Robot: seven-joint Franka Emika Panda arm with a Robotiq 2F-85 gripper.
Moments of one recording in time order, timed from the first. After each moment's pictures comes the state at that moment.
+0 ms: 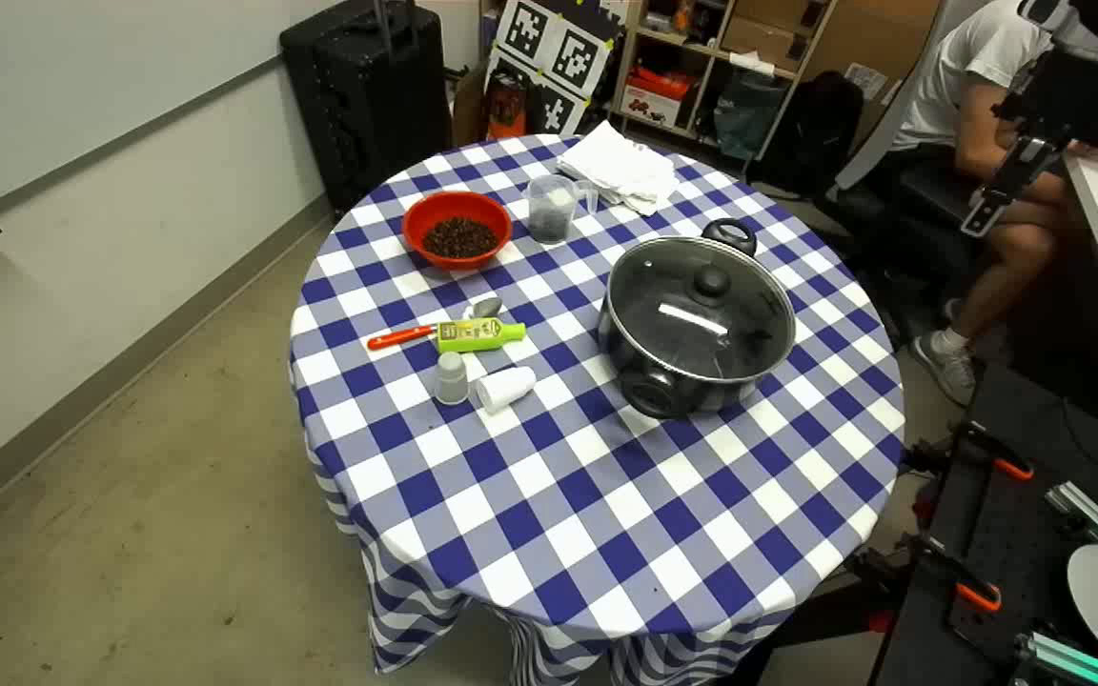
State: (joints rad) arm -0.15 -0.30 -0.22 -2.48 -0.08 2.06 -0.19
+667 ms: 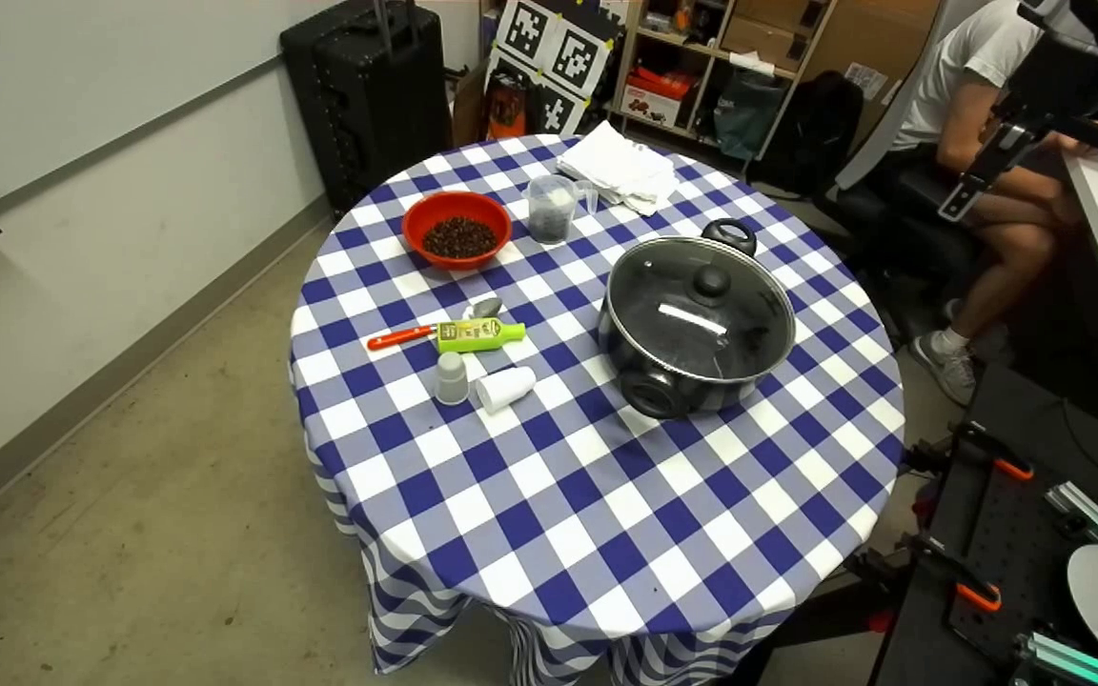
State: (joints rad) arm -0.15 -0.28 -0.21 -2.47 -0.08 2.15 -0.18
